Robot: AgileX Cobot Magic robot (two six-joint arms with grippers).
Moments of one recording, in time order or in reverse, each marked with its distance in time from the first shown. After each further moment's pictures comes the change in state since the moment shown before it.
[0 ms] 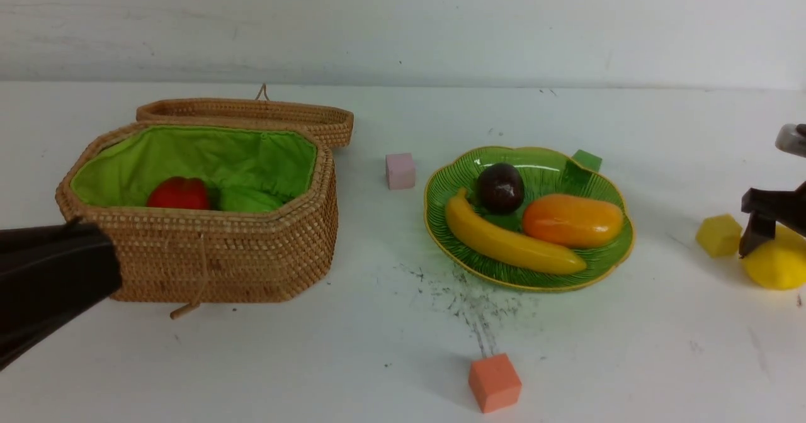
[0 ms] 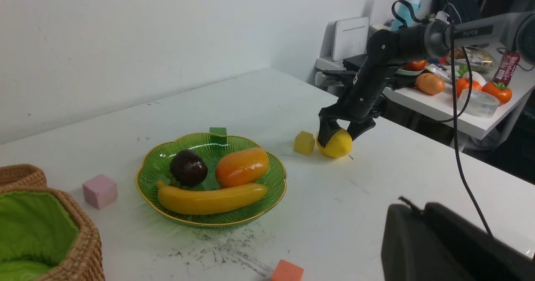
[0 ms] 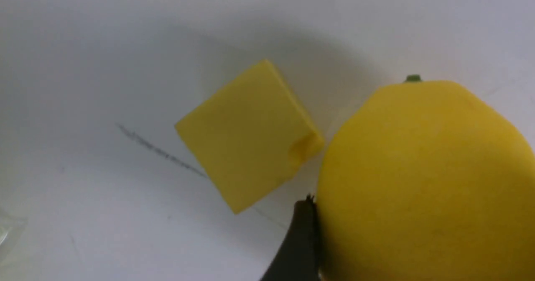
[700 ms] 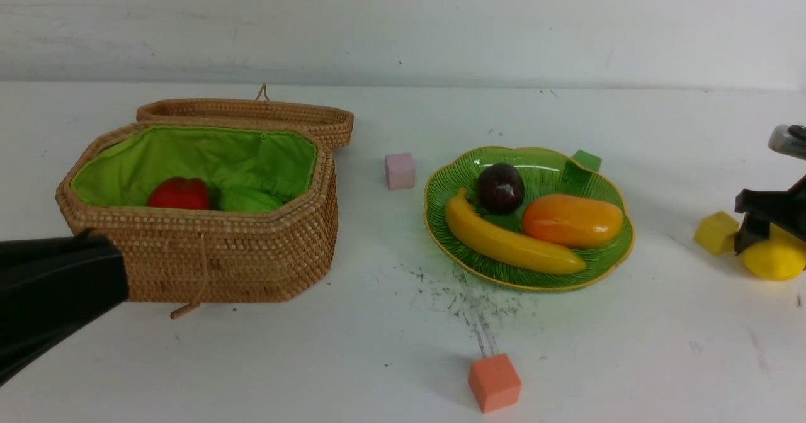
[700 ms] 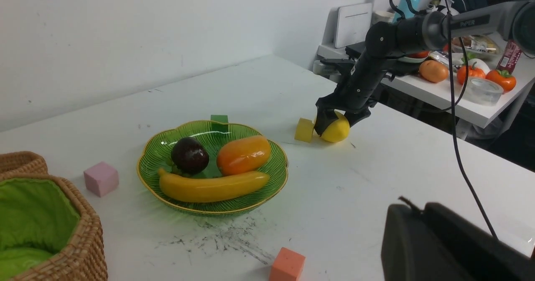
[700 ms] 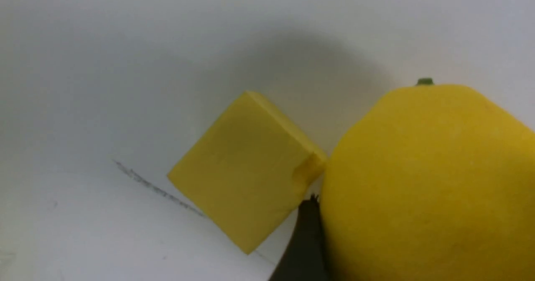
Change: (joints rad) right arm 0.000 0.037 -0.011 0.001 -0.050 -0.039; left arm 0.000 0.005 0.000 0.000 0.019 0.000
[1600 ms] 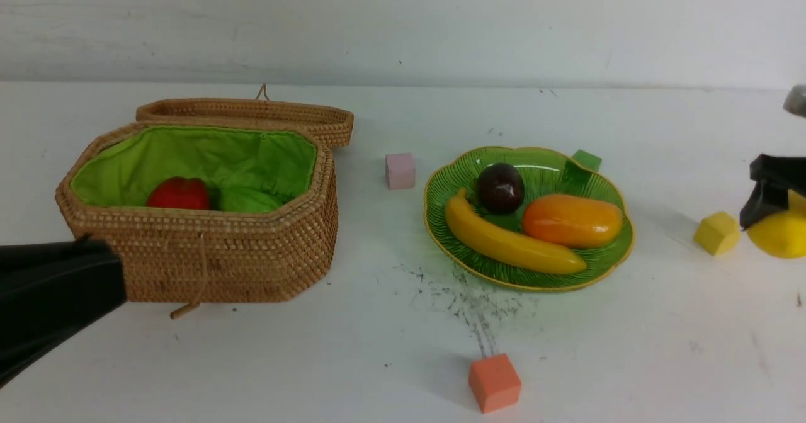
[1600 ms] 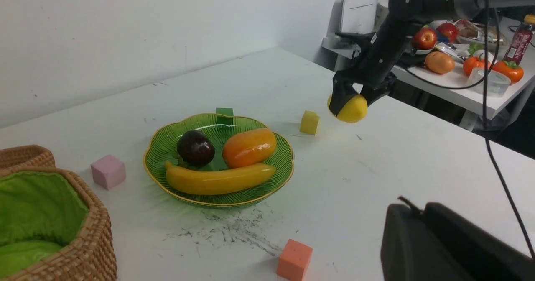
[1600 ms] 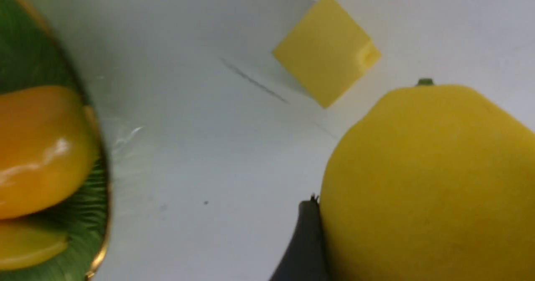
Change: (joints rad) right arm 0.029 -0.204 0.010 0.110 0.199 -0.074; left arm 0.000 0.000 0.000 0.029 0.021 0.000
